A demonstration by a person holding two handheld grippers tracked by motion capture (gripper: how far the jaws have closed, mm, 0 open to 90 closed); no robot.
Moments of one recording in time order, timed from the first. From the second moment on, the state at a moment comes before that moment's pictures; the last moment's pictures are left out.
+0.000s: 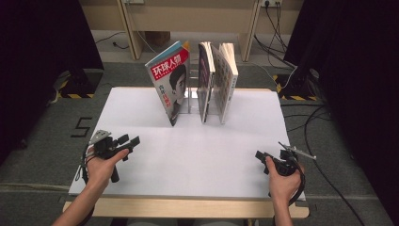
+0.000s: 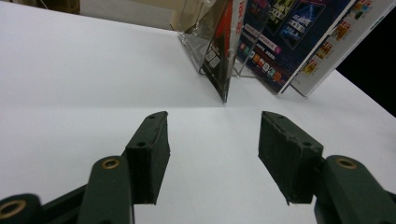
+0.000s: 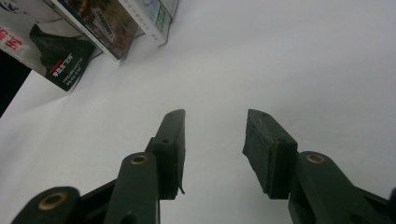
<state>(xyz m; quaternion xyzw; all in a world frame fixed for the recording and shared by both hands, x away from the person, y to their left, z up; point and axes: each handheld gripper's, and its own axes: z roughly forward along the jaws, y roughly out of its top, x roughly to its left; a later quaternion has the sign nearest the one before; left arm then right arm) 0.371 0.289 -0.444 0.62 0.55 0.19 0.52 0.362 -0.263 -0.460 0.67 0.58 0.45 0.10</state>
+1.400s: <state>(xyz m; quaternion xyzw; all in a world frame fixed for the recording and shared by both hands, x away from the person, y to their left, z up) 0.330 0.360 -0.494 0.58 0.61 0.23 0.50 0.363 -0.256 -0.463 0.66 0.60 0.44 0.11</state>
